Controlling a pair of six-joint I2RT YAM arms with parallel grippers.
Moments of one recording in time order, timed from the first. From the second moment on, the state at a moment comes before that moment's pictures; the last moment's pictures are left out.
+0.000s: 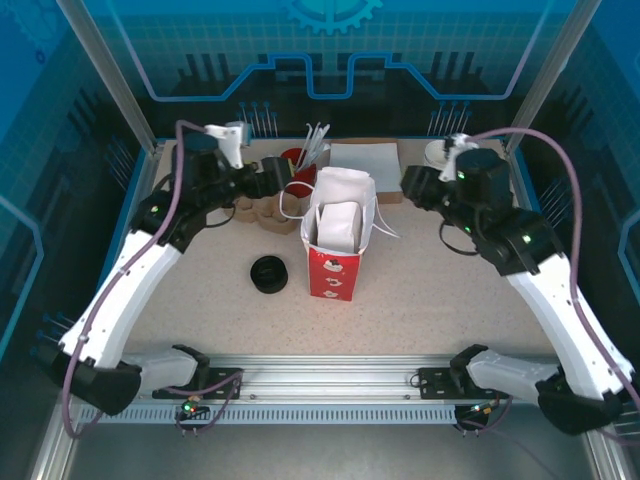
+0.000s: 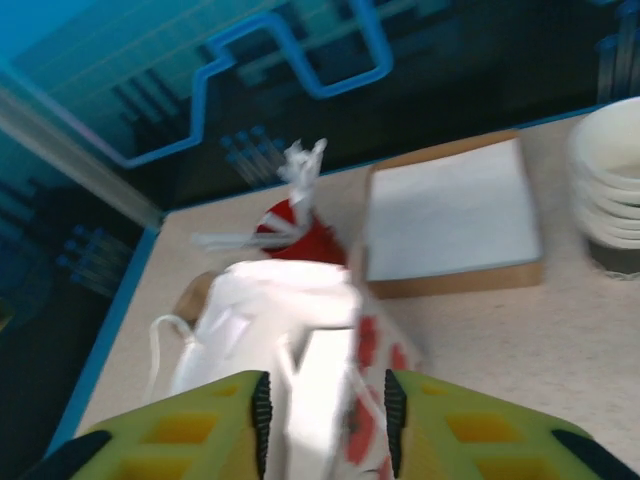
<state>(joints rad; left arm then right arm) -0.33 1.20 1.40 -0.58 0.18 -0.43 0.48 1.07 1.47 -0.83 0.14 0.56</state>
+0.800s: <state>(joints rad) -0.04 1.23 0.36 0.38 -0.35 -0.22 0.05 1.31 0.49 0.15 0.18 0.08</state>
